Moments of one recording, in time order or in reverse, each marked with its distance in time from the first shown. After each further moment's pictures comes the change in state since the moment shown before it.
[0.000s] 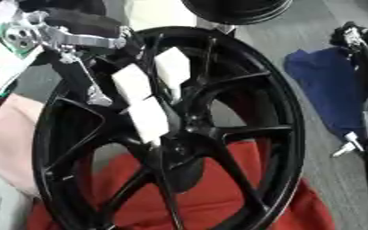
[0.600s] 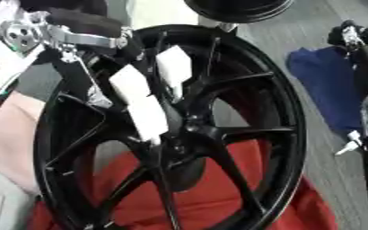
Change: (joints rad) left arm -0.006 0.001 0.018 -0.004 0.067 0.031 -0.031; right arm 0.001 0.000 0.015 0.000 0.005 0.001 0.004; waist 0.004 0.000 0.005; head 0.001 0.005
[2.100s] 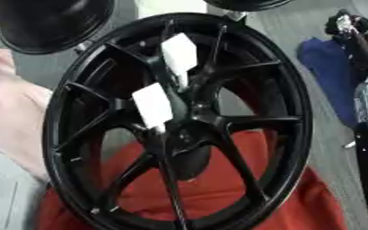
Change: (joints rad) left arm 0.302 0.408 0.549 0.043 0.228 0.121 0.181; right arm 0.049 -0.040 -0.050 -0.001 -0.002 0.007 -0.048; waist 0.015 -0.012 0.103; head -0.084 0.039
